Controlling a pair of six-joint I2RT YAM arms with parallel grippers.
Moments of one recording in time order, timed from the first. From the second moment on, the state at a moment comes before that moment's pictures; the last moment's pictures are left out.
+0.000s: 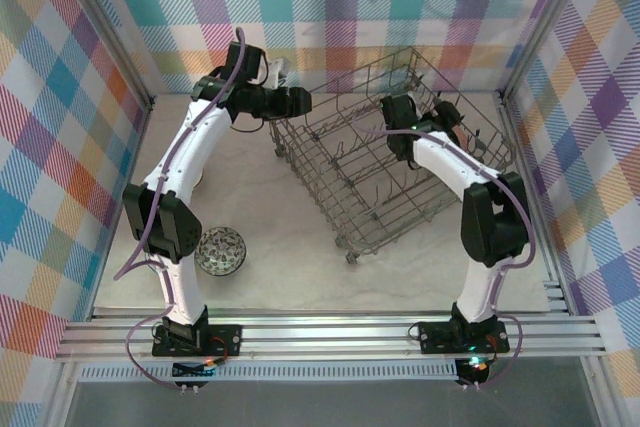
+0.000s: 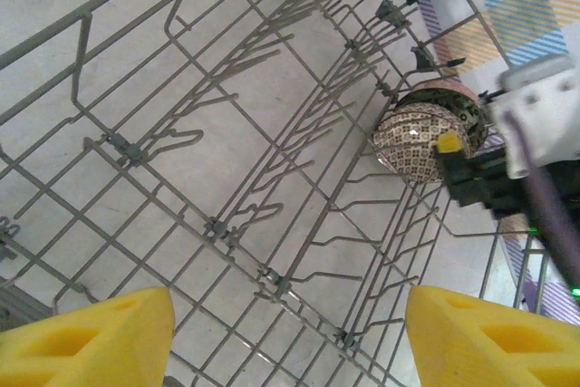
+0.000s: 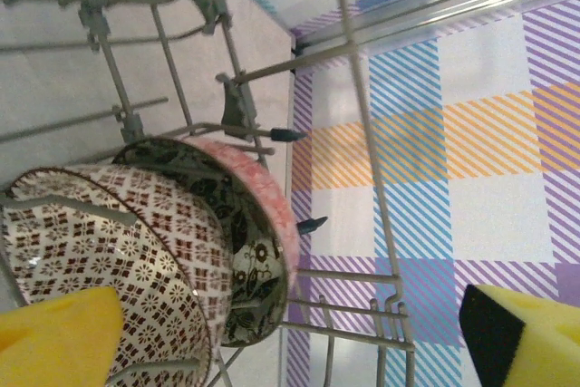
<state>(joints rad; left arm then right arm) -0.33 1.92 2.03 -0.89 0.45 -0.33 0.38 1.84 1.49 -0.50 0.96 -0.38</state>
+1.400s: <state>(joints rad) -0.29 1.28 1.02 -1.16 -0.04 -0.90 0.41 1.56 1.48 -0.78 0.22 0.06</state>
